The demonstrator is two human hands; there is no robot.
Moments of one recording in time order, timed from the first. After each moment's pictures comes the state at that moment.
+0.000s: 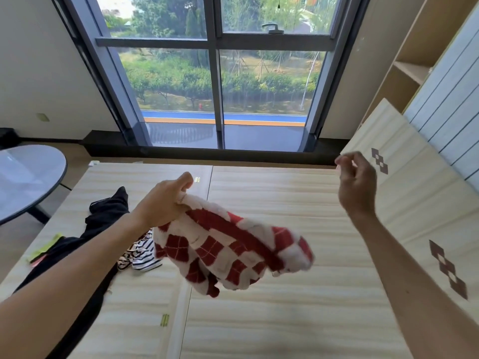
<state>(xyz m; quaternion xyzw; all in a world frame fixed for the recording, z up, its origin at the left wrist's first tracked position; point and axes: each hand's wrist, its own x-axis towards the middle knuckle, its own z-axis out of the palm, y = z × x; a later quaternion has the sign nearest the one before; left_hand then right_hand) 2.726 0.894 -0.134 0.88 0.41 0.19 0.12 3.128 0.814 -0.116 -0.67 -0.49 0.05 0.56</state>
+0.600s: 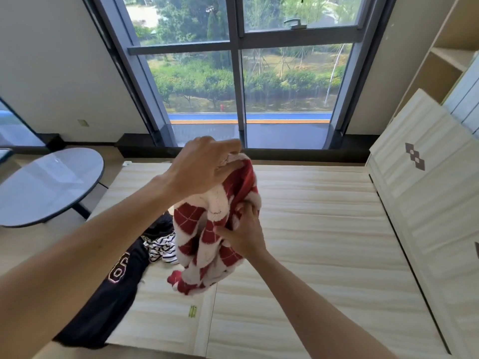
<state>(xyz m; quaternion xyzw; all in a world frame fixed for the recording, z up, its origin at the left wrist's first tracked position) 2.763 0.870 -0.025 0.92 0.33 0.23 -0.03 2.873 0.804 -0.208 -0.66 -0.56 0.35 0.35</state>
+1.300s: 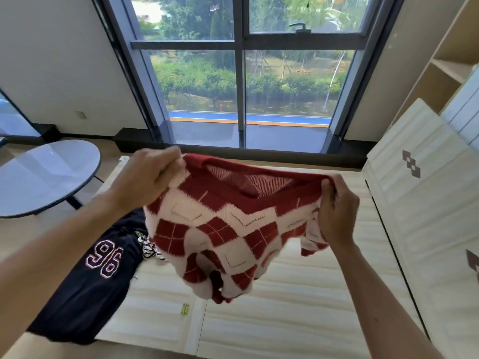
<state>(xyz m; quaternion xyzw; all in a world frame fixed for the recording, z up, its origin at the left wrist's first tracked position) 2.658 0.865 -0.052 0.89 0.36 0.29 -0.01 3.025 0.786 -0.148 -0.62 -0.54 0.05 0.57</state>
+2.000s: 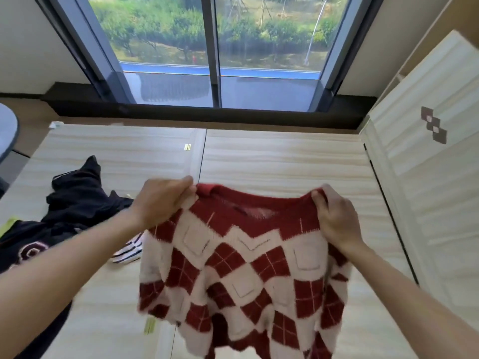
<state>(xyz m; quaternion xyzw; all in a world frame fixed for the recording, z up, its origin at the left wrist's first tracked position) 2.745 1.040 -0.349 0.90 0.41 0.14 0.01 3.109 0.915 -0.358 -0.75 -0.57 0.14 0.31</state>
